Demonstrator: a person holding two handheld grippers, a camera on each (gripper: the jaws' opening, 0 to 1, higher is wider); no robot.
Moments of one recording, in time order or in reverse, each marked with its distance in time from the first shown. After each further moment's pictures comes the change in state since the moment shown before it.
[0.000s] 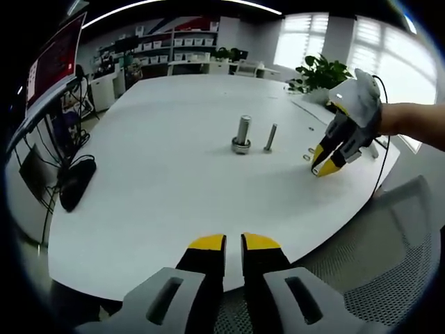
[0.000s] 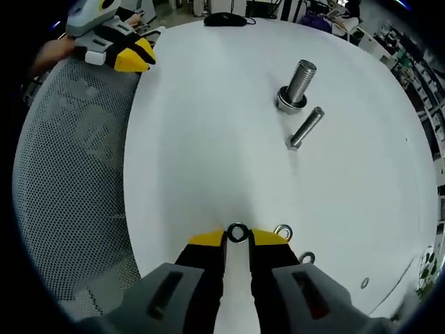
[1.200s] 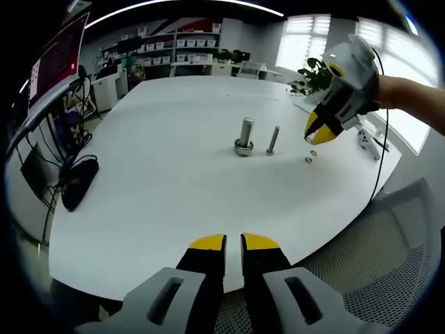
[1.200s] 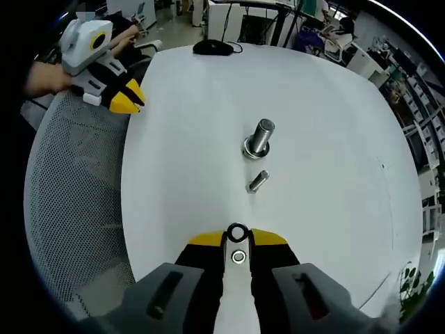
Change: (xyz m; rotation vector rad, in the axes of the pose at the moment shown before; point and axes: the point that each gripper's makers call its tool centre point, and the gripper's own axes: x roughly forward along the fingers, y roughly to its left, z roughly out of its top) left arm -0.001 0.002 0.001 -0.008 -0.011 0.011; right arm -0.042 -0.039 0.053 -0.042 -0.074 -0.080
